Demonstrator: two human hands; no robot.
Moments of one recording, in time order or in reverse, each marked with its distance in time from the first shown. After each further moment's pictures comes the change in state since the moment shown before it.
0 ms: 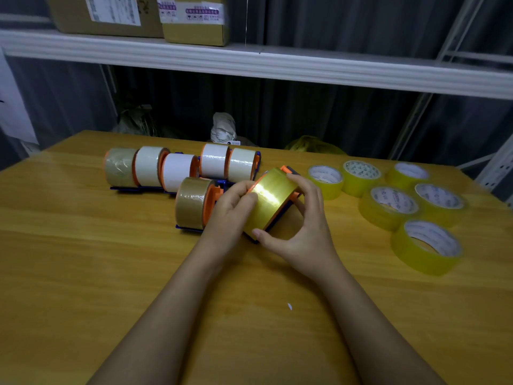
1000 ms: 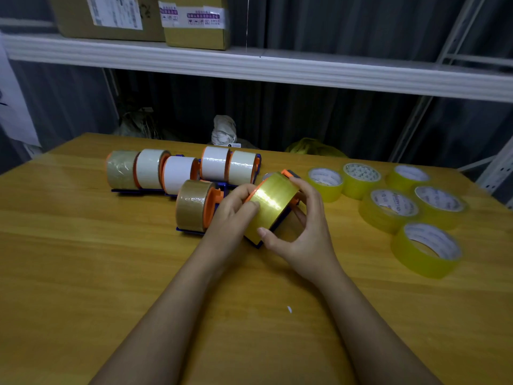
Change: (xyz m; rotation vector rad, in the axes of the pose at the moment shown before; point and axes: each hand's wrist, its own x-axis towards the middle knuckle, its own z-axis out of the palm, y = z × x) left_hand -0.004 0.004 -0.001 -0.030 -0.089 0.051; right_hand -0.002 -0.001 0.000 0.073 -0.002 0.064
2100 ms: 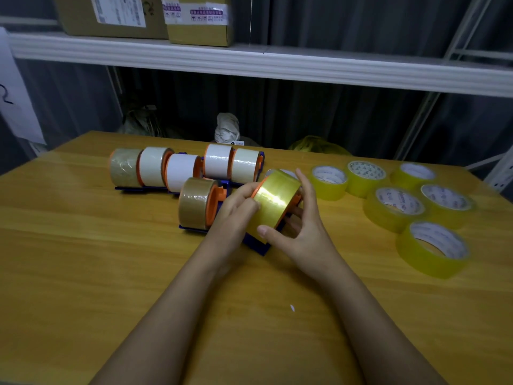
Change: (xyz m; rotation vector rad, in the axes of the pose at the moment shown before) left_hand -0.002 0.001 0.001 -0.036 0.020 -0.092; right_hand 0.001 -0.001 0.000 0.201 -0.200 0.159
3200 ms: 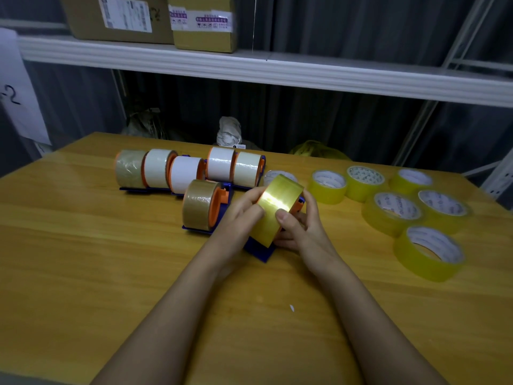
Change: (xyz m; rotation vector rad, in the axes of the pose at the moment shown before) left_hand -0.003 0.001 -0.001 0.021 -0.081 0.012; right_hand 0.003 0.002 -0.001 0.190 0.031 0.214
